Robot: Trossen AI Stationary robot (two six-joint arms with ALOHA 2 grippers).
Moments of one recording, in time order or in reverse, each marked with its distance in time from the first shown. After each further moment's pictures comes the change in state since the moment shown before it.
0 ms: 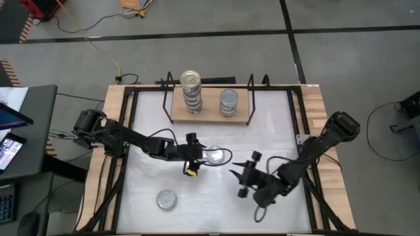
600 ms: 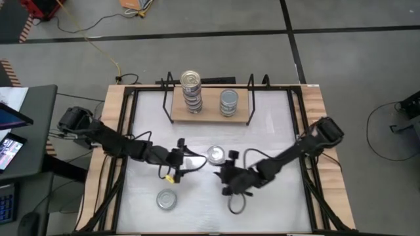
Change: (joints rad) left arm -0.110 -0.210 -0.330 0.472 0.066 0.019; right arm -0.200 0.217 0.063 0.223 -0.336 -0.242
